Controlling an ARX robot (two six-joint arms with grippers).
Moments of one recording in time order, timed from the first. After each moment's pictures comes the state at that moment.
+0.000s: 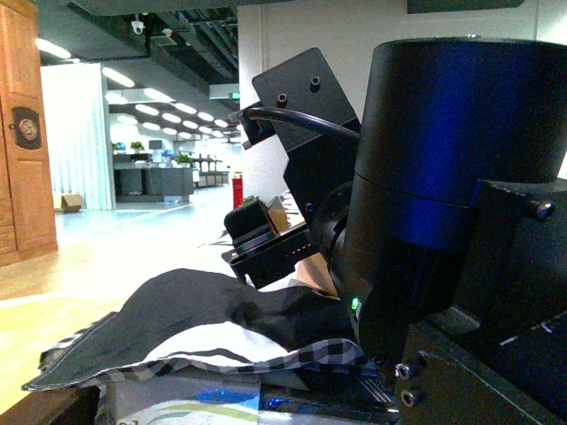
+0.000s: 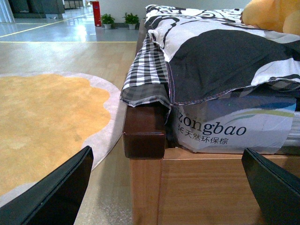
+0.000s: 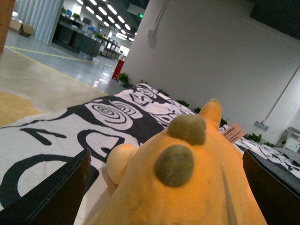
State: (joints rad) left arm 0.00 0.00 0.01 0.00 0.00 0.00; right arm 0.71 1.91 1.16 1.06 0.42 -0.55
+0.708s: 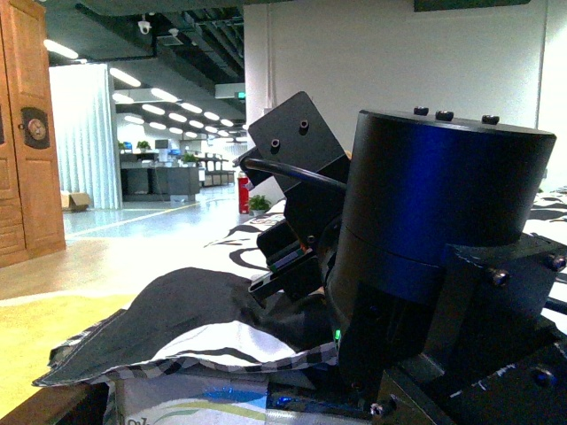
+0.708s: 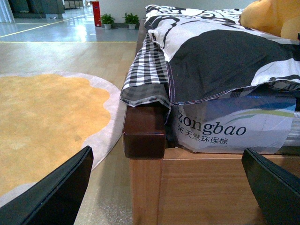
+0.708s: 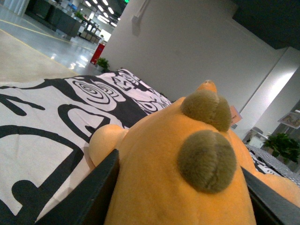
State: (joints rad) left arm 0.00 0.00 0.01 0.00 0.00 0.00; right arm 0.70 1.99 1.19 1.13 0.49 -0.68
